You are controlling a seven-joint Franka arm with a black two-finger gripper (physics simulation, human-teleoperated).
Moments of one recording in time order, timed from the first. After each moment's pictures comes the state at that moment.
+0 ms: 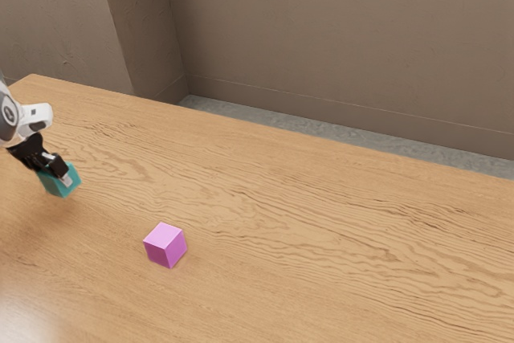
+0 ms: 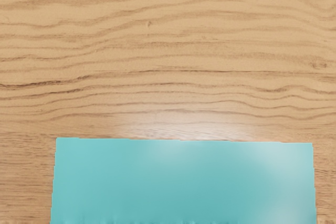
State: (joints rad) arm 0.51 0.13 0.10 -2.16 -0.28 2.42 0.79
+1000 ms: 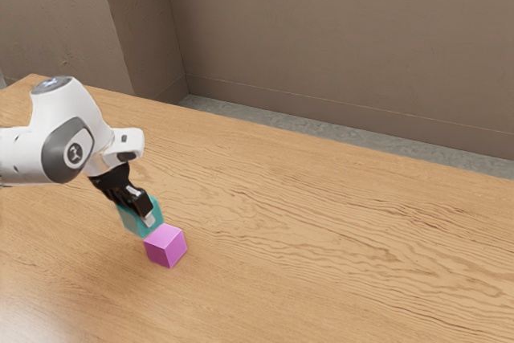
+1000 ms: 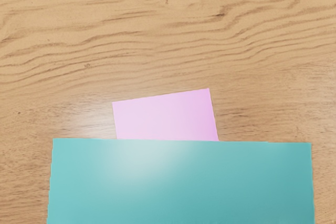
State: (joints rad) arm 0.28 -0.26 -0.18 -2.54 -0.24 2.42 0.42
